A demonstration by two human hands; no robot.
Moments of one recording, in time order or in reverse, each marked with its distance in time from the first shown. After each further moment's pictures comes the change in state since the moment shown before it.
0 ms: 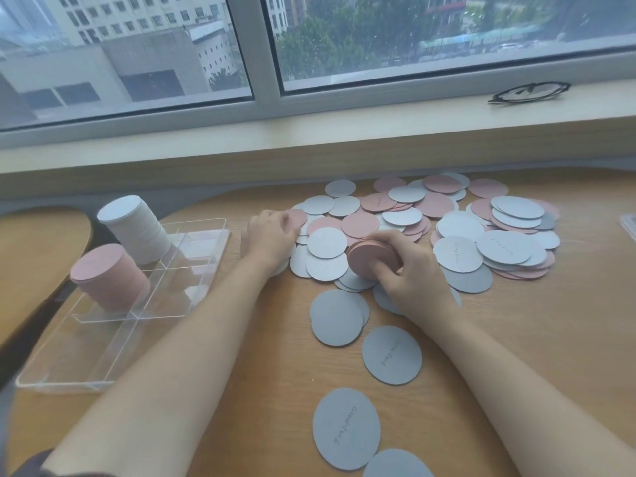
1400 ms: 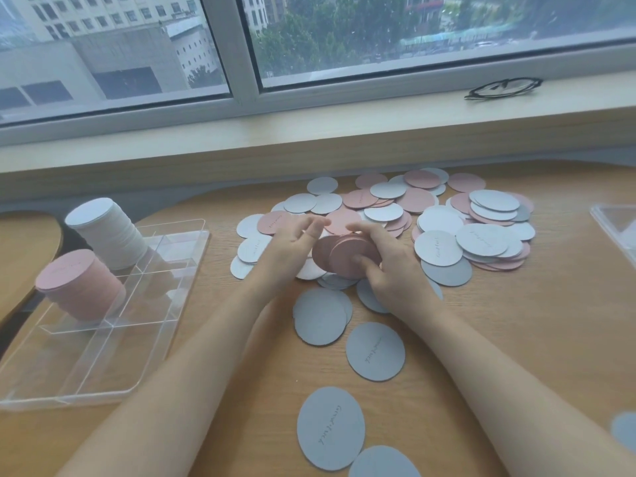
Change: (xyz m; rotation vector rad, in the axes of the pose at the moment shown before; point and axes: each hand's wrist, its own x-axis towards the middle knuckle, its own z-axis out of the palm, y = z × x) left_hand -0.063 0.051 -0.011 -0.732 -0.241 0.263; right_hand 0.003 0.003 -0.001 0.076 -0.065 -0.055
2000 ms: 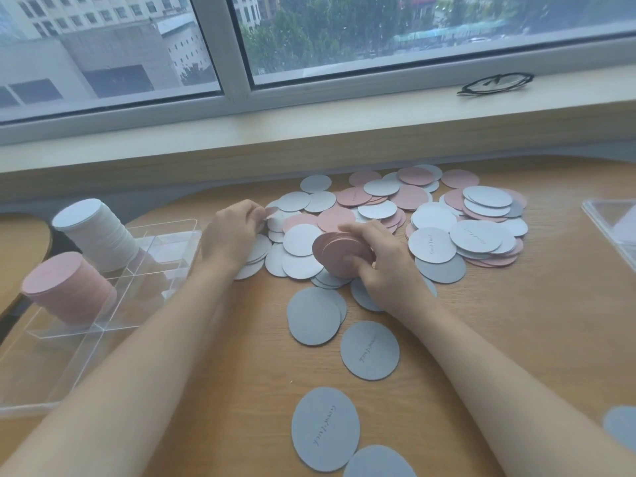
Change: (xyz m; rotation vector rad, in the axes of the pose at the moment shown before) left_hand 0.028 -0.037 -0.057 0.576 0.360 -0.059; right_hand 0.001 -0.001 -0.001 -0.021 0.006 -0.001
